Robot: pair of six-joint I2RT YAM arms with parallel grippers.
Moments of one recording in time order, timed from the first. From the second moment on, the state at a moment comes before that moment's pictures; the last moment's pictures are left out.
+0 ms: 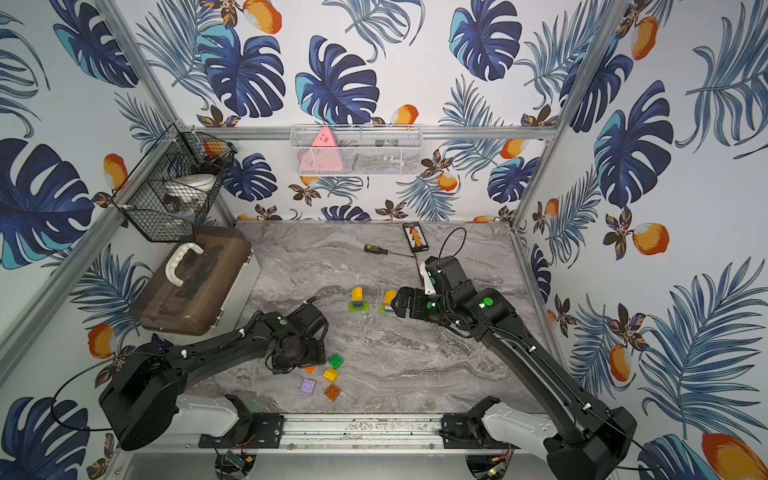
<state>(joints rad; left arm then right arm) -0.66 1.35 0.73 -0.89 -0.06 -0.94 0.58 1.11 1.15 -0.91 -0.15 0.64</state>
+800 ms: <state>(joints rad) -0.62 1.52 0.79 -0.83 -0.07 -0.86 0.58 1.12 1.15 -0.91 -0.11 0.63</state>
